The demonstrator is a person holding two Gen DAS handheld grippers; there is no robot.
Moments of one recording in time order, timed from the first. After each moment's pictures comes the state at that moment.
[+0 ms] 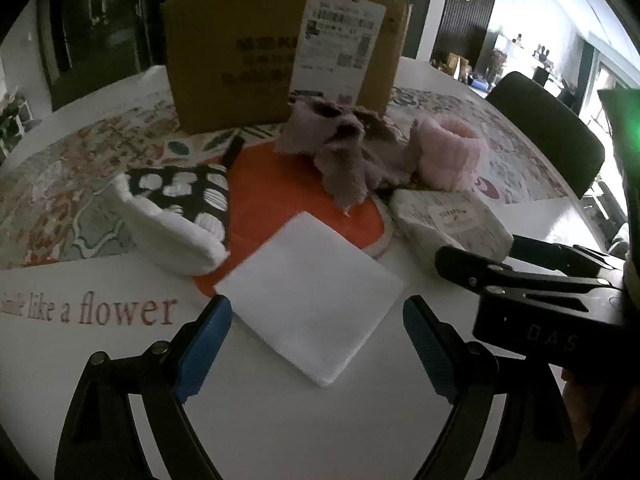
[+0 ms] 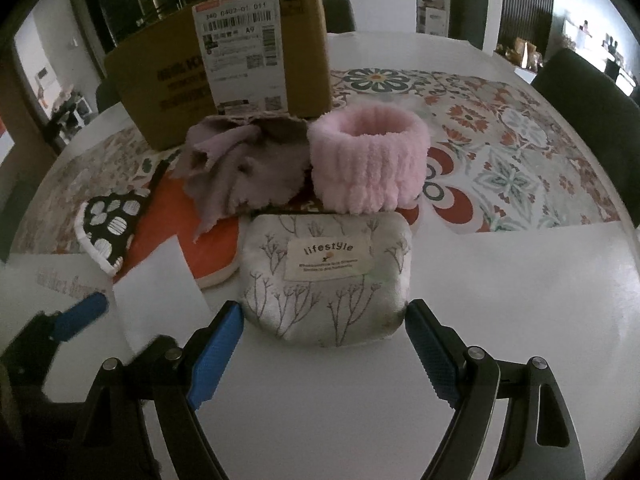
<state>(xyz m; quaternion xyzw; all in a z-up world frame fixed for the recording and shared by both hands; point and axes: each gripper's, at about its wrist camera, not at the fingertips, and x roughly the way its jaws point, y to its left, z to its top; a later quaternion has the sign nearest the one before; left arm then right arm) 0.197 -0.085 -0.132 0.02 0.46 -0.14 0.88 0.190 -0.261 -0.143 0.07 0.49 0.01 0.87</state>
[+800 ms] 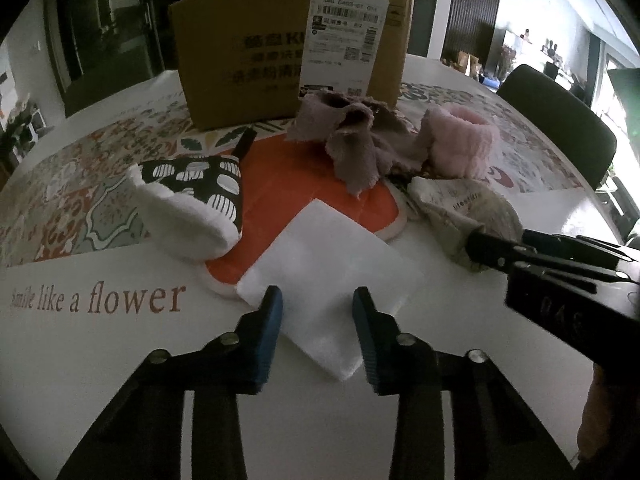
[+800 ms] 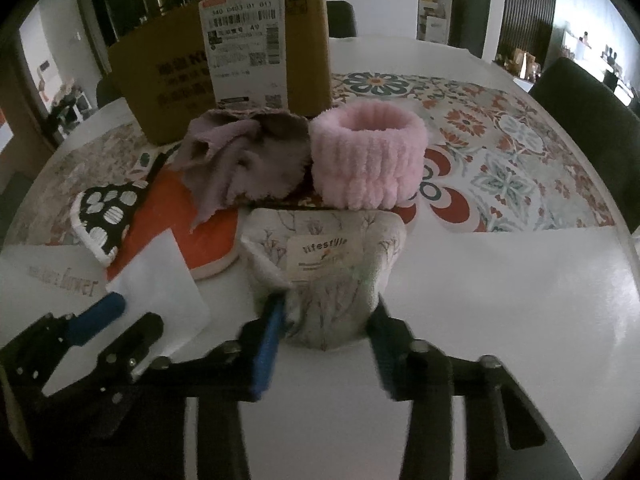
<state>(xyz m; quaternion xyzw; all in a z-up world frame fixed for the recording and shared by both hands) 0.186 -0.086 -0.139 0.04 0.45 -0.11 0.89 0.183 -0.258 -0.146 0.05 0.47 0.01 0.88</state>
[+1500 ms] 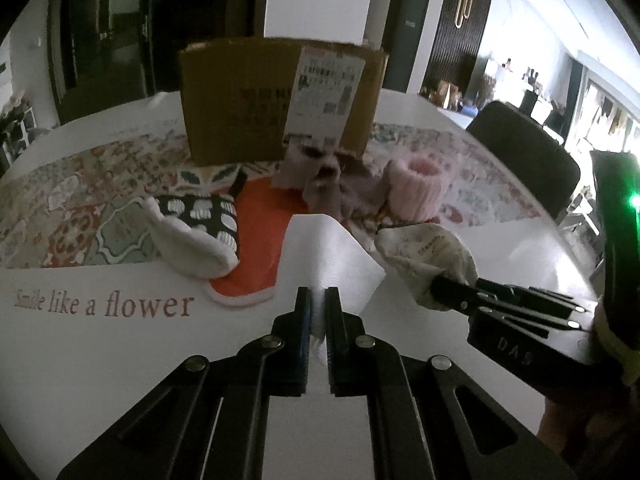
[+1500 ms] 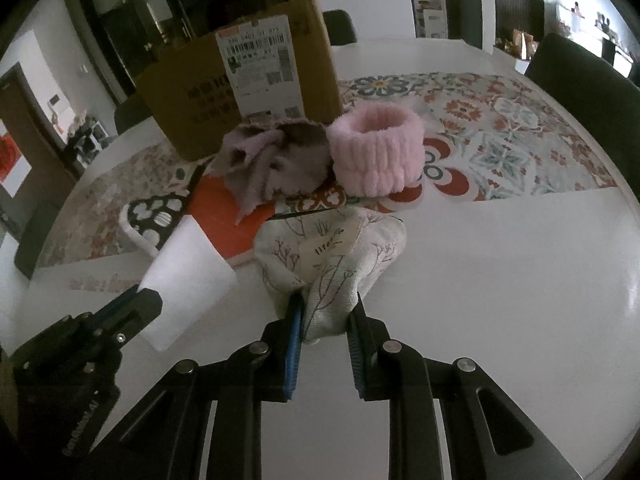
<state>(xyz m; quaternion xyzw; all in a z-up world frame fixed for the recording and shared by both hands) 0.160 -0.075 -0.087 0.00 0.41 -0.15 0.90 0.148 -0.259 -0.126 0.11 0.46 0.03 0.88</state>
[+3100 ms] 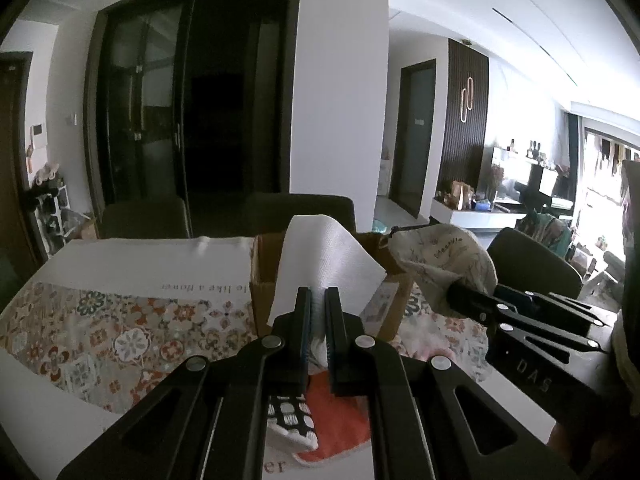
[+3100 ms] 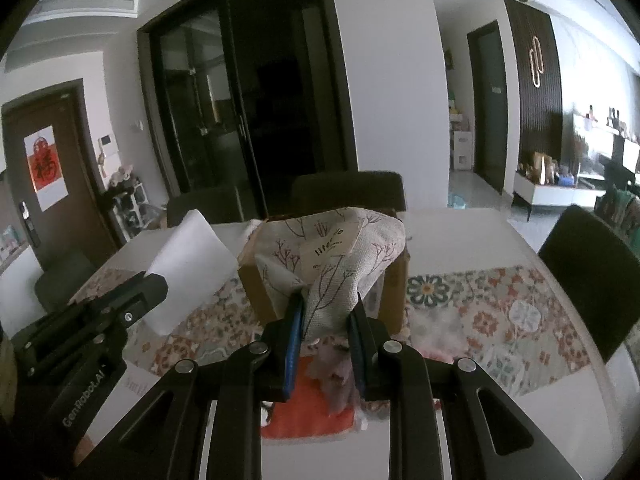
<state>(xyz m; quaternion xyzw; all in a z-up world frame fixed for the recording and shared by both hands) 0.197 -0.027 0.077 0.00 0.22 -0.11 0.97 0.180 -0.209 0.056 0.05 0.26 0.06 0.96</state>
